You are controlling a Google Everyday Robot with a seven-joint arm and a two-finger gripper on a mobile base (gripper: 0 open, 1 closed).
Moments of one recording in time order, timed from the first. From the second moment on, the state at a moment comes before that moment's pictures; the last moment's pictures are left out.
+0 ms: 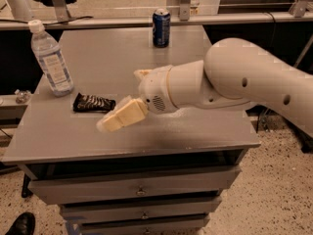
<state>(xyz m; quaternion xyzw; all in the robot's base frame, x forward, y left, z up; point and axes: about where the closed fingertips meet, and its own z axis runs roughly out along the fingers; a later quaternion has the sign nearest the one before) 0.493 0.080 0.897 -0.49 0.69 0.31 0.43</state>
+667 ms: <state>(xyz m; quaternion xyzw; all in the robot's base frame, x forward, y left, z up) 0.526 0.133 0.859 -0.48 0.69 0.32 0.44</state>
